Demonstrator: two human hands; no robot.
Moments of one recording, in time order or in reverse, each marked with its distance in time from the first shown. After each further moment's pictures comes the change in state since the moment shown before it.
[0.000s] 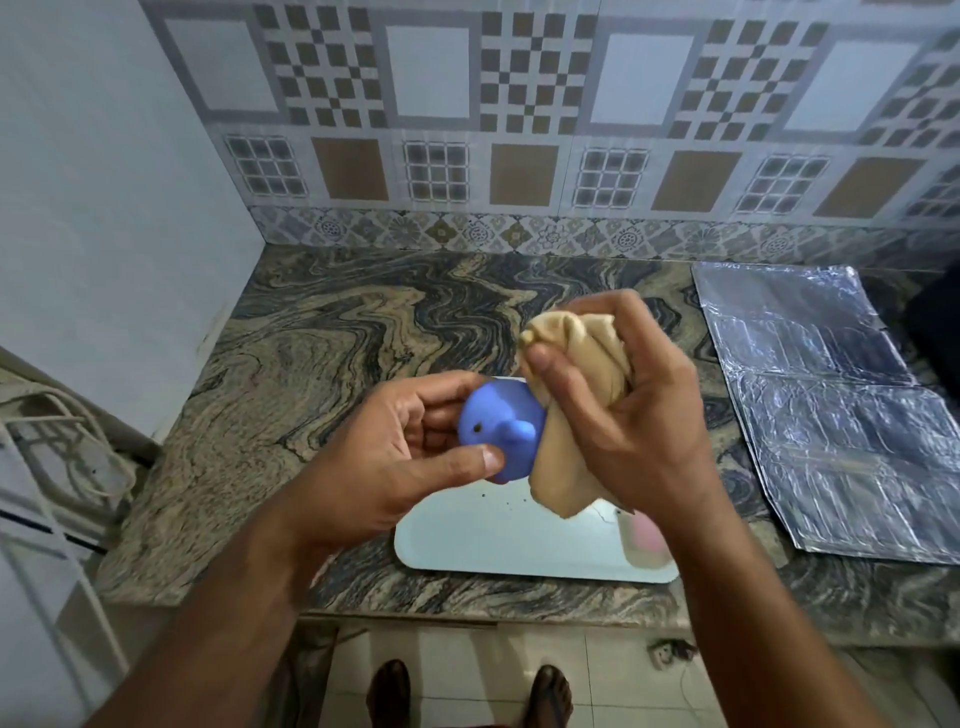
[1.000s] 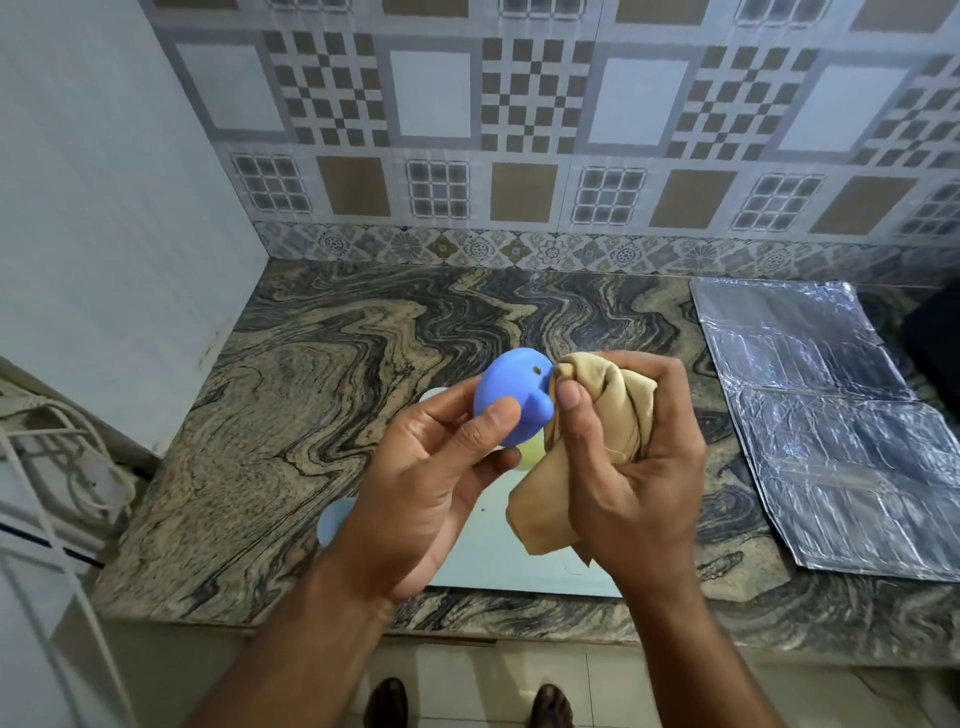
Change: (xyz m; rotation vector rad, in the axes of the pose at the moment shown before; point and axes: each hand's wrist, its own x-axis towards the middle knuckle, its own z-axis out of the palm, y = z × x) left_hand 0.009 -0.006 0.044 -0.467 0.259 0.002; right_hand -0.033 -0.002 0.017 0.177 0.277 0.080
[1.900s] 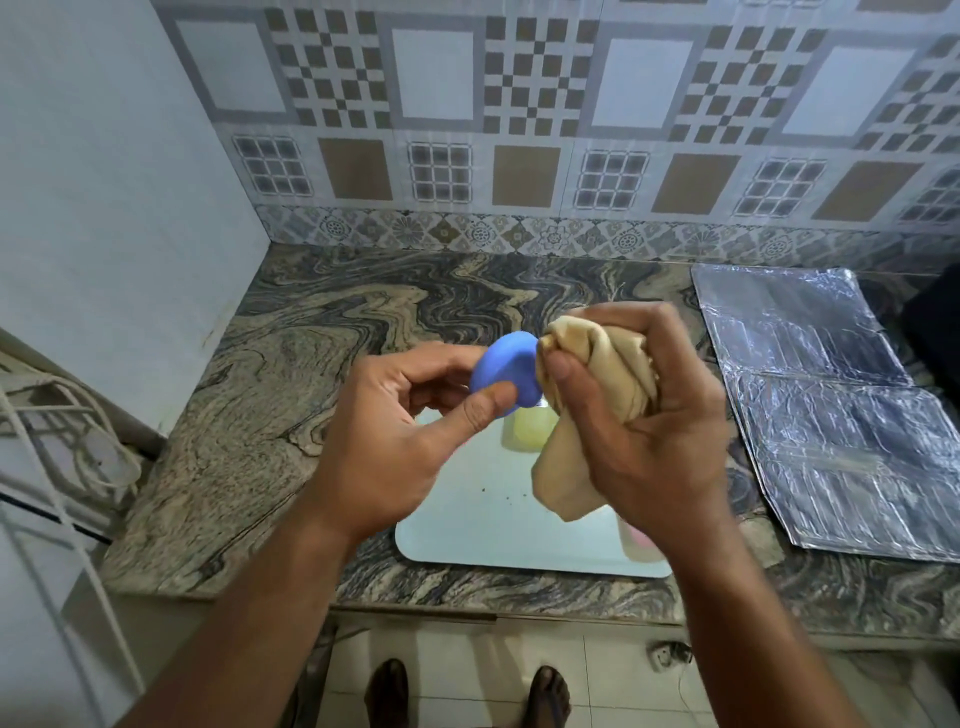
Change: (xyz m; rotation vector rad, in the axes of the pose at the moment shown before) left_hand -0.001 0.022 -0.017 0.672 0.005 0.340; right_hand 0.018 -0.012 -0.015 -0.144 -0.177 -0.181
